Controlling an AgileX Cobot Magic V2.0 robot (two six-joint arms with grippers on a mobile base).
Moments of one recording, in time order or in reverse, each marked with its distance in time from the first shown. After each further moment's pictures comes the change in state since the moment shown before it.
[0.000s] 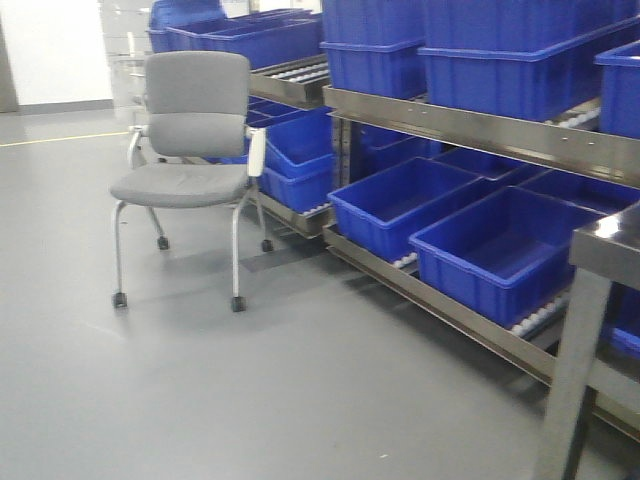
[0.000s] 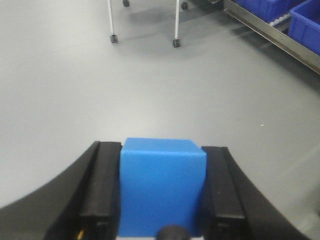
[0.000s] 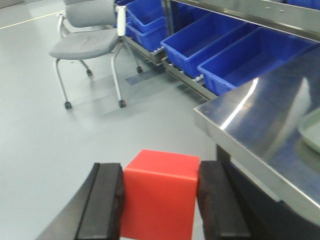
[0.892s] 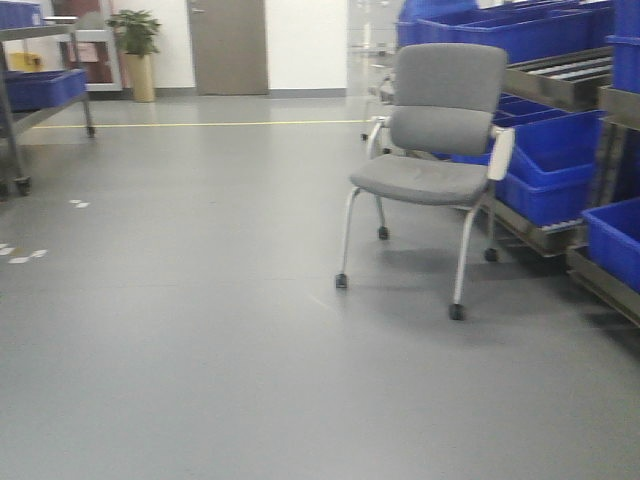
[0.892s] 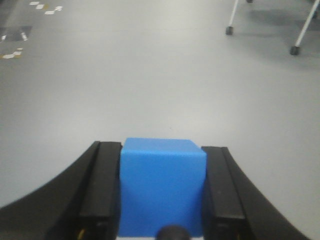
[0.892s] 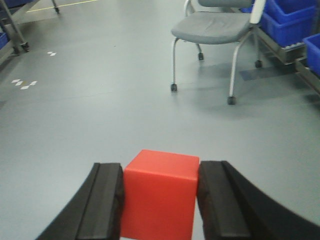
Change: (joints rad) left arm 0.000 0.000 0.000 0.000 0.000 0.000; right arm 0.000 0.000 0.000 0.000 0.000 0.000
